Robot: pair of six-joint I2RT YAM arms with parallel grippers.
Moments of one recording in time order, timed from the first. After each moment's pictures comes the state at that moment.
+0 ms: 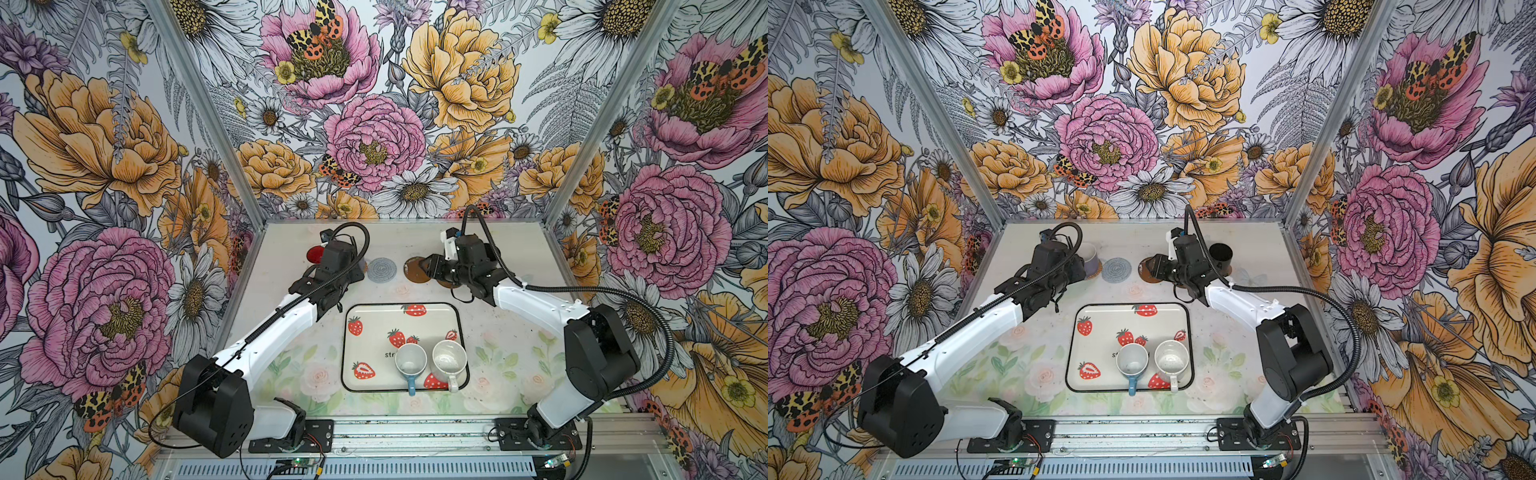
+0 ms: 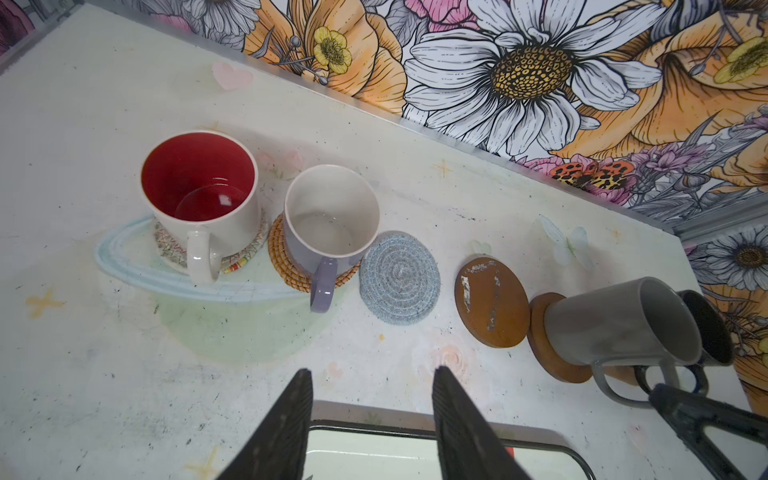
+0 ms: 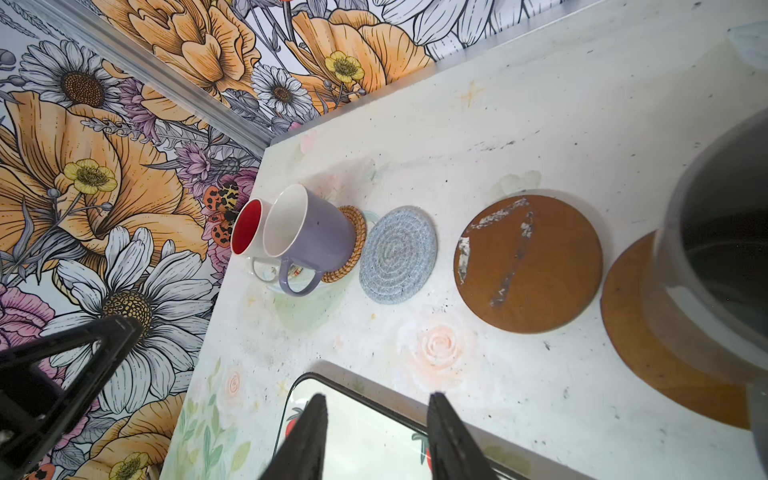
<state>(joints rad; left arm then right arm) -0.45 1.32 1.00 -0.29 -0.29 -0.61 0.47 1.62 1.11 -0.06 -0.28 0.63</state>
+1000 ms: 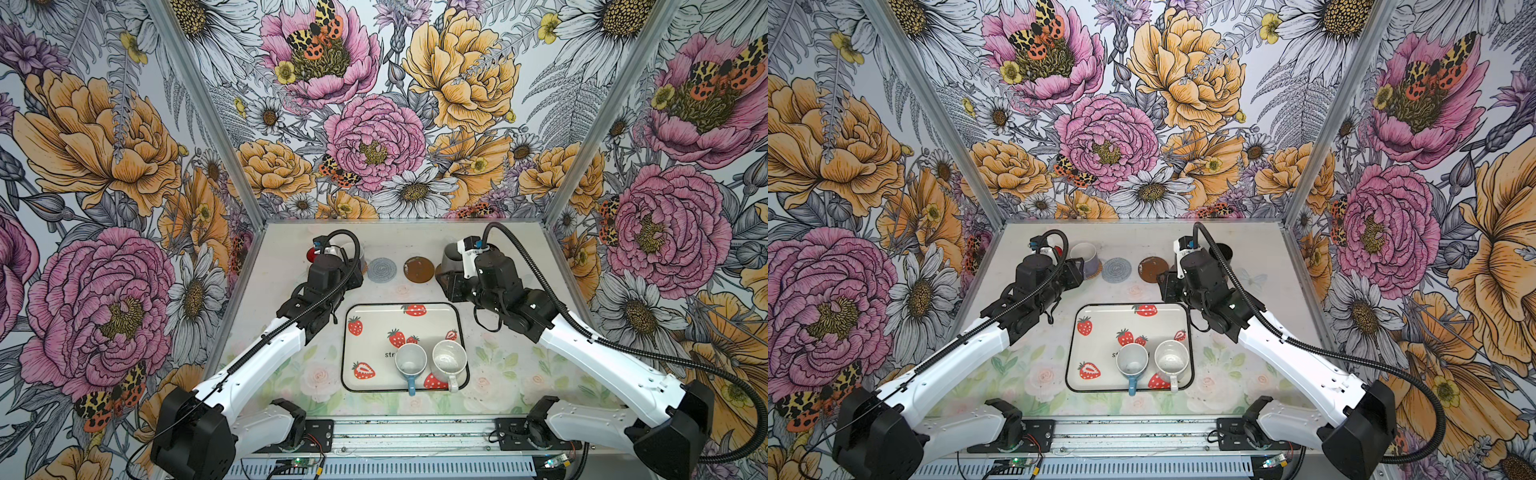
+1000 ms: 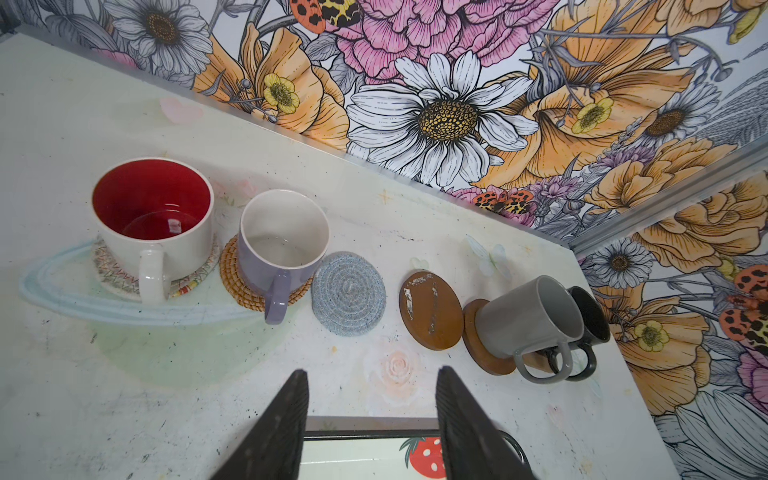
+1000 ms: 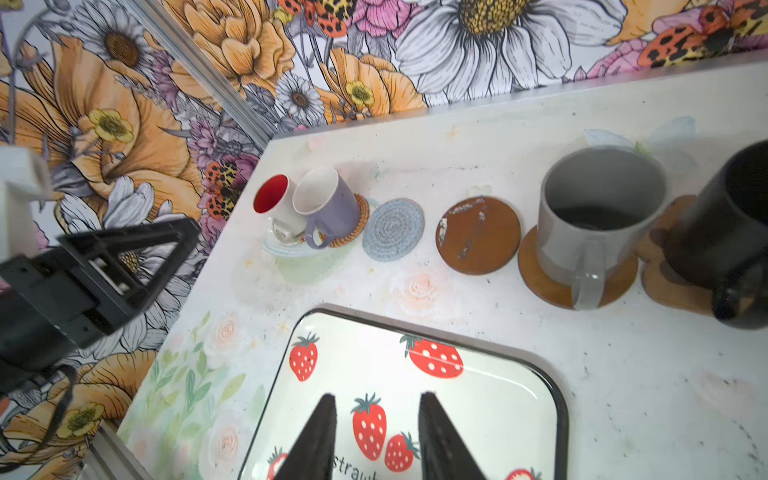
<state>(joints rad) -0.46 1.15 0.85 -0.10 -0.21 -0.60 0.67 1.16 1.06 -0.48 0.02 0.53</state>
